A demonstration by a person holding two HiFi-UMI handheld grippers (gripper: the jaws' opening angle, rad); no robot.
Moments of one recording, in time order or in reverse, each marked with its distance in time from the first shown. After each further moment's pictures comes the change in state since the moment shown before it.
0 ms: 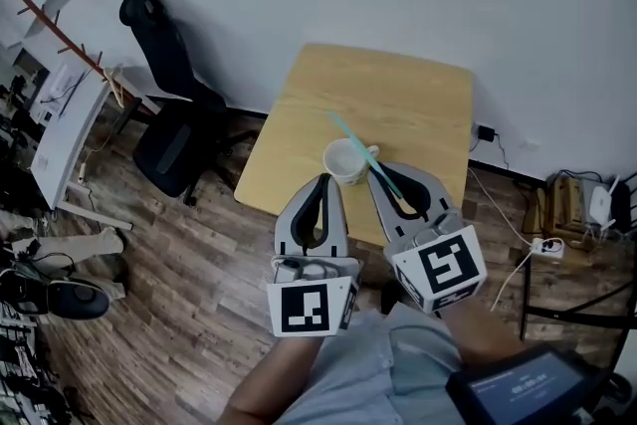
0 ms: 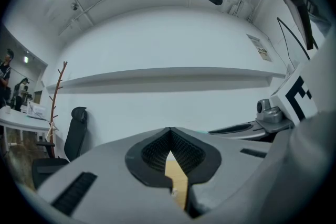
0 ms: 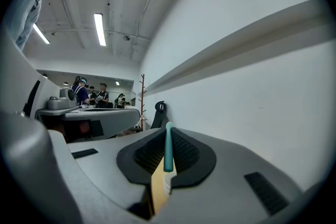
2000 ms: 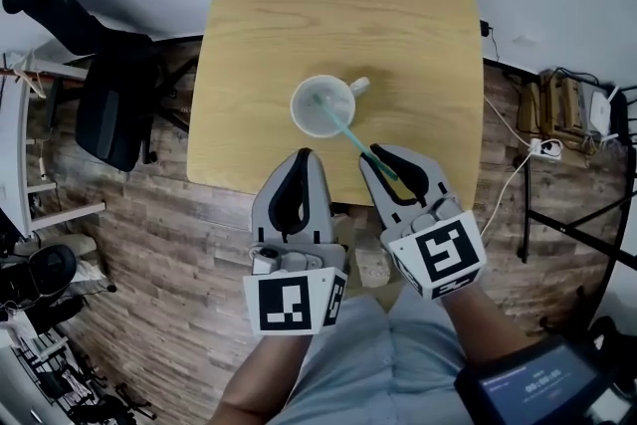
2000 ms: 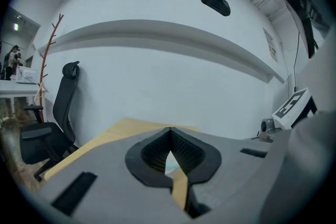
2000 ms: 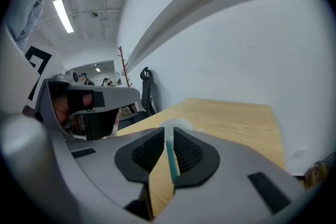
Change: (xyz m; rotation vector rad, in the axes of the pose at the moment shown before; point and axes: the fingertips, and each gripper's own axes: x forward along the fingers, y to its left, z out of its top) left arm 0.064 0.047 -0.158 -0.157 0.326 -0.118; right arm 0.063 -0.018 -0.185 0.229 0.357 -0.103
